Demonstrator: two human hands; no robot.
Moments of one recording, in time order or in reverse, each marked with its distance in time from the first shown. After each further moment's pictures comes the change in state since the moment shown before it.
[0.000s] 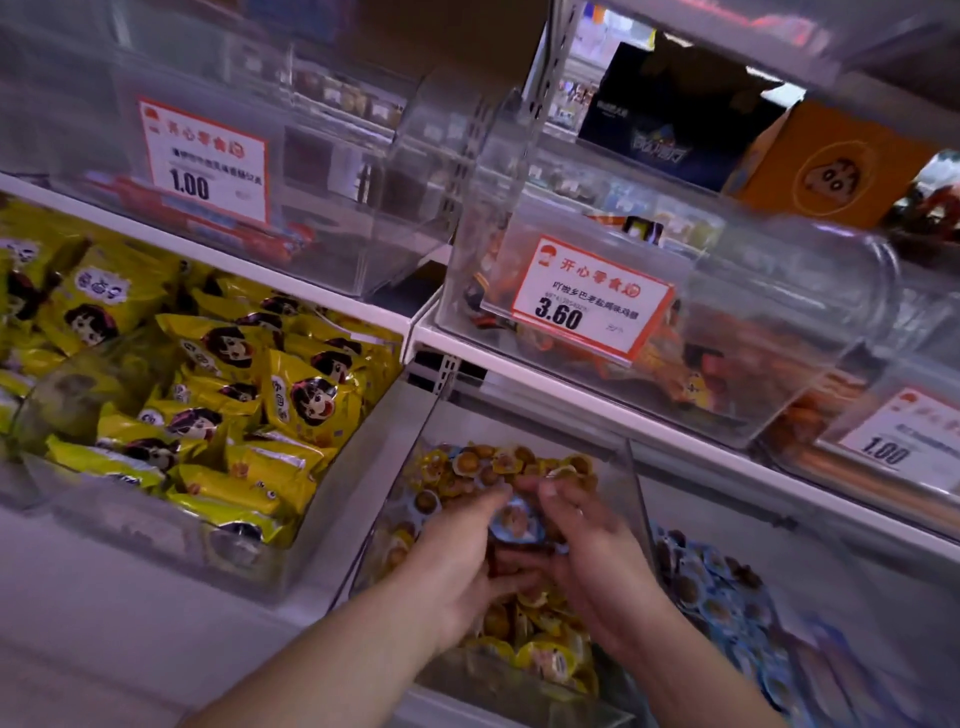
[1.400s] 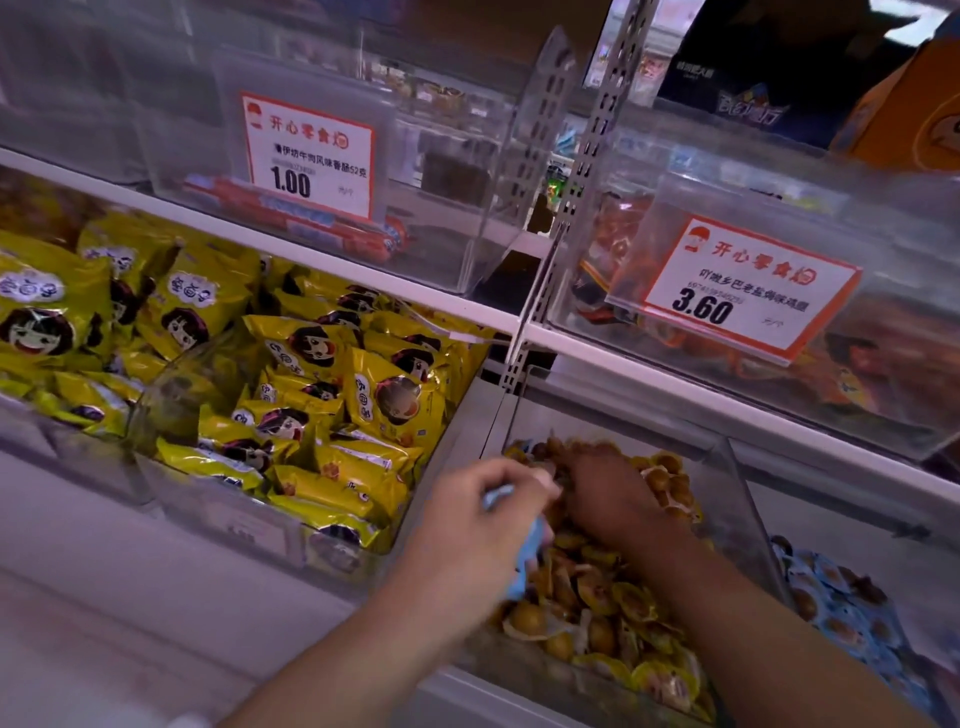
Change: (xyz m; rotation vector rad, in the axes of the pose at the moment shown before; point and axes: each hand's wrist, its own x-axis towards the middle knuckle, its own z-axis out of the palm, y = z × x) left_hand -0.046 0.048 -0.053 0.567 0.139 0.445; right_hand 0.122 0.031 0.026 -1.759 -0.129 -0.363
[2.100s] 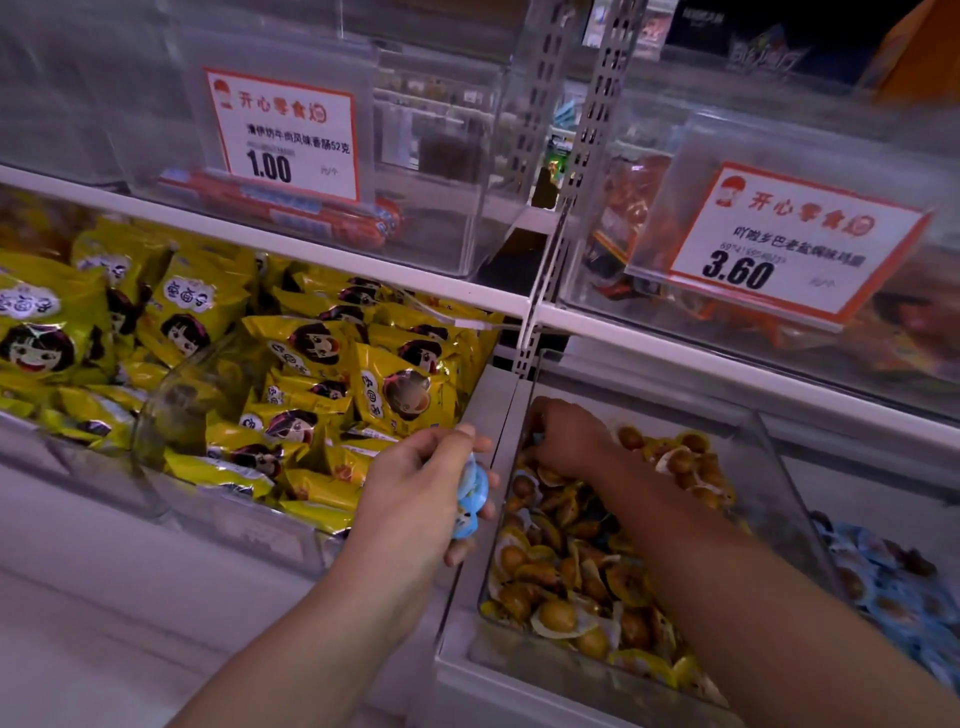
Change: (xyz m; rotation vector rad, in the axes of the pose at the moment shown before) left_hand 0.018 -0.006 -0.034 -0.249 0.189 -0.073; right_hand 0.074 -0.026 0.019 0.314 -0.071 0.039
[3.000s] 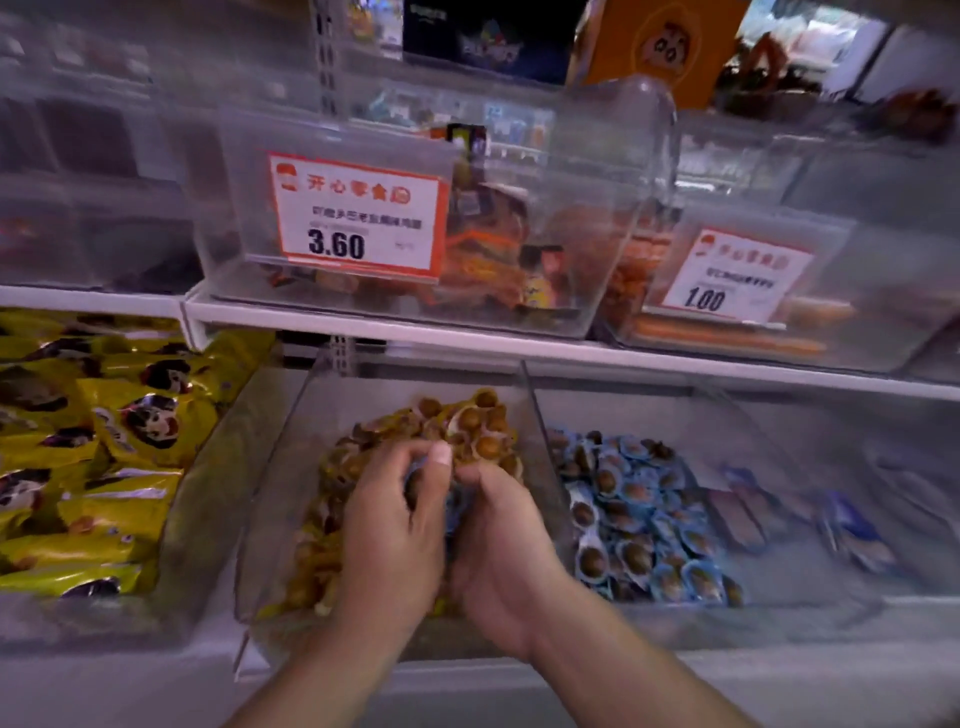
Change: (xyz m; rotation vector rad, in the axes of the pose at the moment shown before) left_hand -0.029 -0.077 0.124 0.567 -0.086 0.705; right_hand -0.242 -0.011 -0.056 2.007 -0.016 0.404
